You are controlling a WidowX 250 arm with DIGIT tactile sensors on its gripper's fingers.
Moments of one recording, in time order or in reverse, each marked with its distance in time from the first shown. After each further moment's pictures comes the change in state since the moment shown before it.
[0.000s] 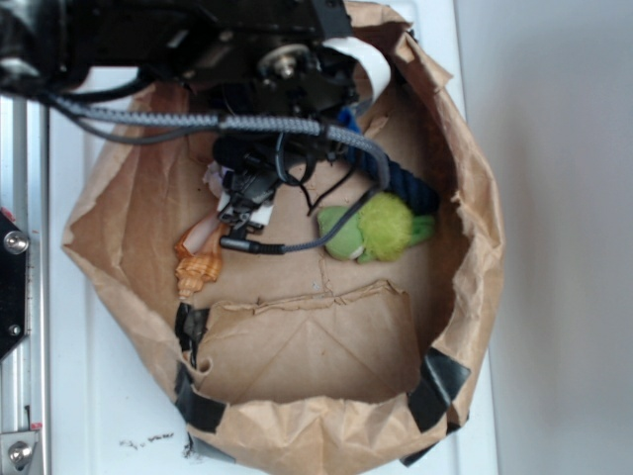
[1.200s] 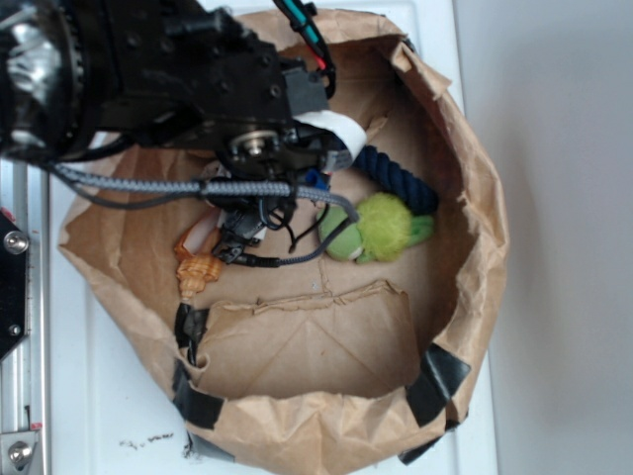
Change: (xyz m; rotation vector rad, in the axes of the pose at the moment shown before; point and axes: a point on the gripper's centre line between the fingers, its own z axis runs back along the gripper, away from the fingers) arm -0.006 -0.019 -0.024 0.031 -0.003 0.007
